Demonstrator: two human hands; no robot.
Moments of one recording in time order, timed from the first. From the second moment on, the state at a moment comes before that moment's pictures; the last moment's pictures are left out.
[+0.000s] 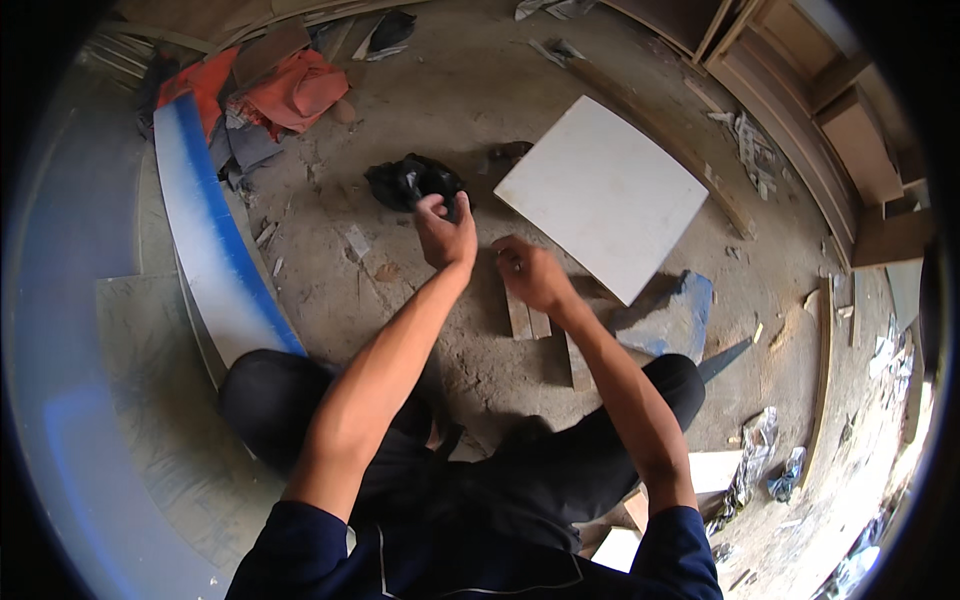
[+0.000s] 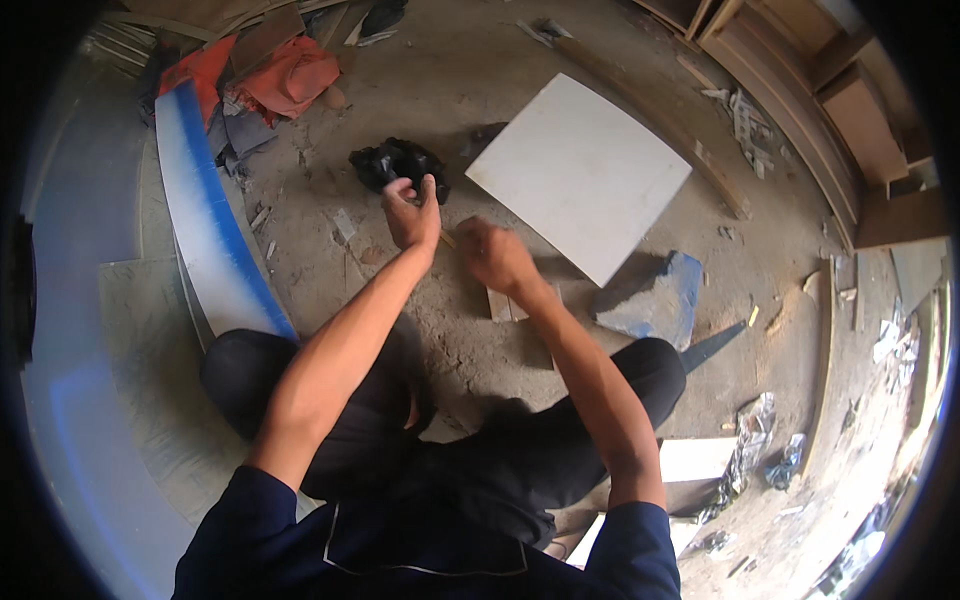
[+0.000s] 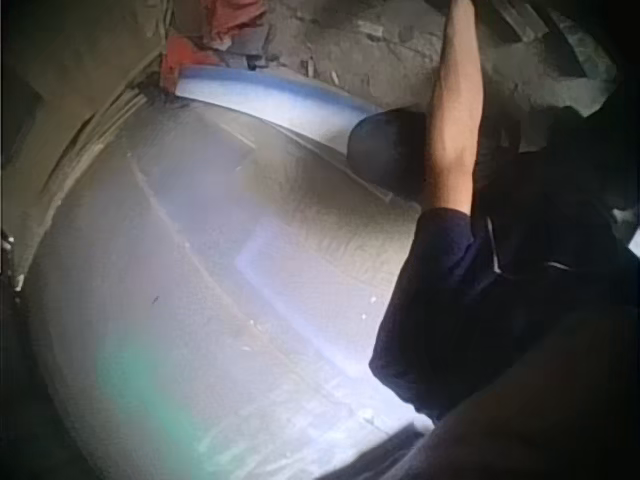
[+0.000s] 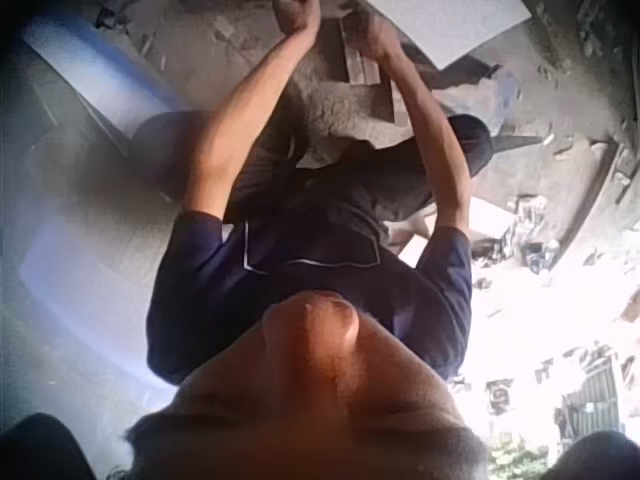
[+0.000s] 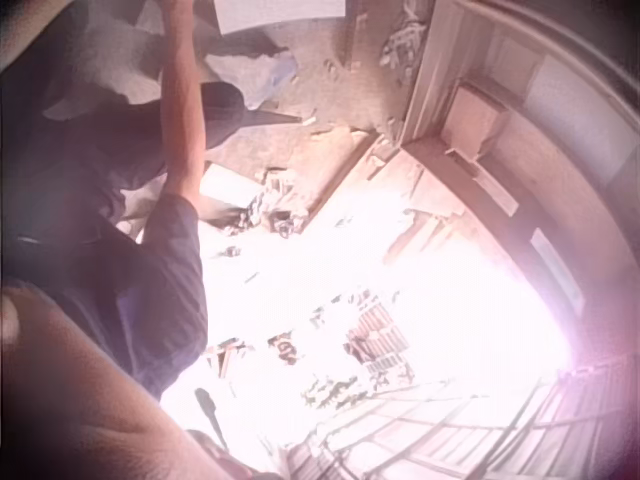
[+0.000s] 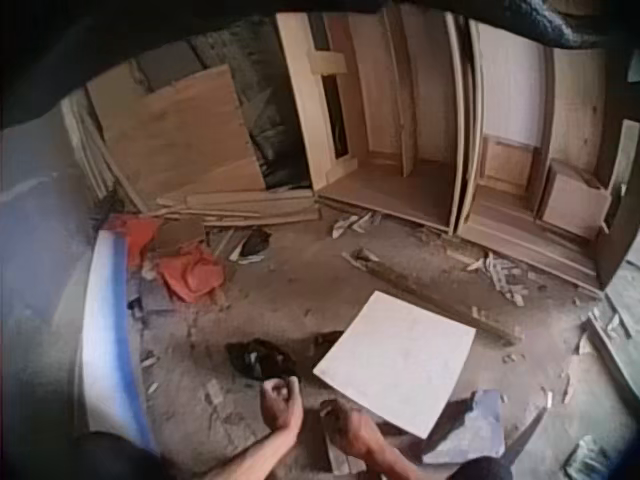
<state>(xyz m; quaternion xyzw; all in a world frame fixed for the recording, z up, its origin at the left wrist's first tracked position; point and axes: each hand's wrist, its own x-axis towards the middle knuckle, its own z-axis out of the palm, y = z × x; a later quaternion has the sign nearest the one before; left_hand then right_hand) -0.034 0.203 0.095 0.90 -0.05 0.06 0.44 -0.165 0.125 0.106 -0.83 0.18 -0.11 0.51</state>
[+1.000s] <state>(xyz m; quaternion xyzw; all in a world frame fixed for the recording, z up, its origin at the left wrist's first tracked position) 0.190 0.315 0.112 0.90 -0.27 -0.31 0.12 0.068 0.208 -0.040 -0.98 0.16 0.06 0.14</state>
